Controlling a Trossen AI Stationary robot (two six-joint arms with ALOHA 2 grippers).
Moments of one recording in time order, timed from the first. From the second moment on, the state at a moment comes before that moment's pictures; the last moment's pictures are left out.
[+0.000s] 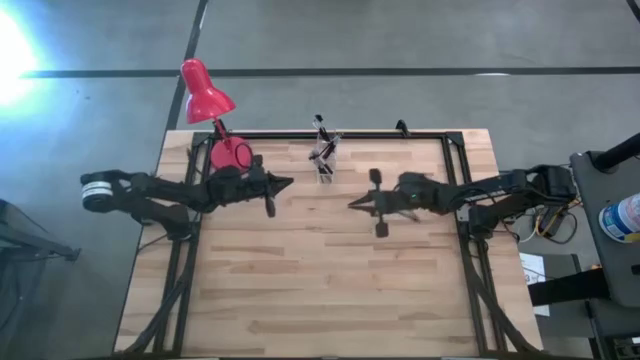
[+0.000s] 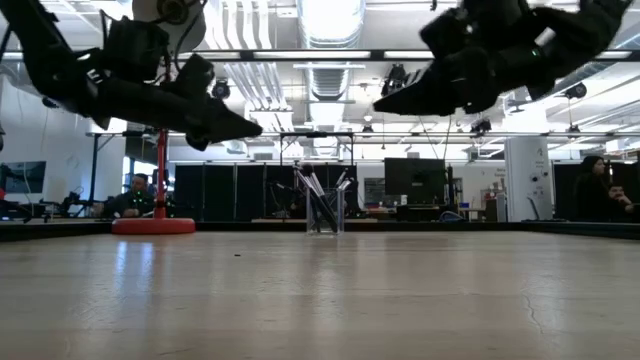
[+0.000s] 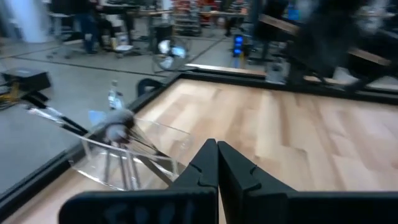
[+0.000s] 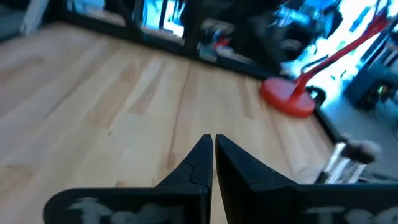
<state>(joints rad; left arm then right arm) 0.33 1.24 0.28 0.88 0.01 -0.01 -0.12 1.33 0.52 0.54 -0.12 -0.29</state>
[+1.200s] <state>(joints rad) 0.47 0.74 0.01 0.80 0.17 0.02 -0.52 0.62 0.01 0.68 -0.13 -0.21</state>
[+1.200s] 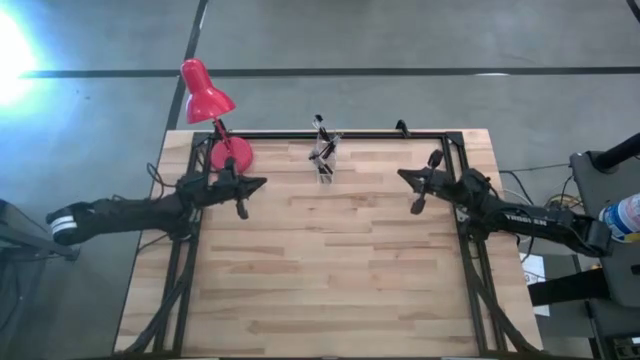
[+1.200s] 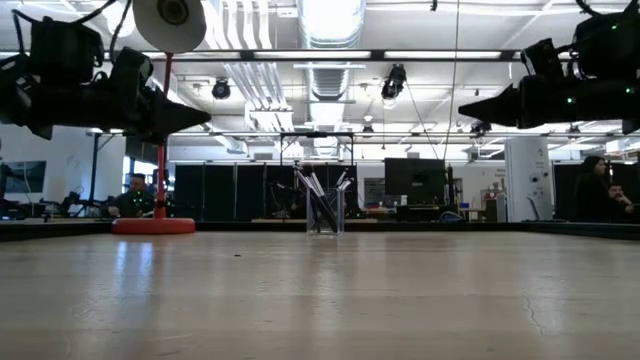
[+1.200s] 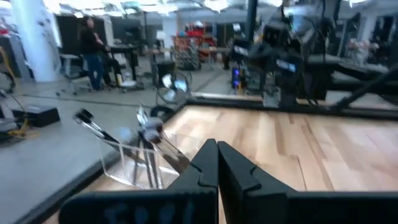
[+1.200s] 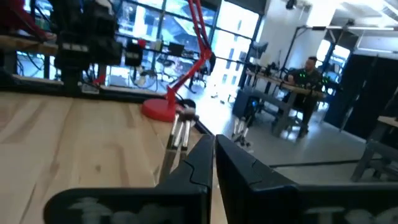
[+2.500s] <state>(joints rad) 0.41 0.00 0.01 0.06 0.08 -0.07 -0.53 0.00 0.01 0.09 -0.17 -0.08</state>
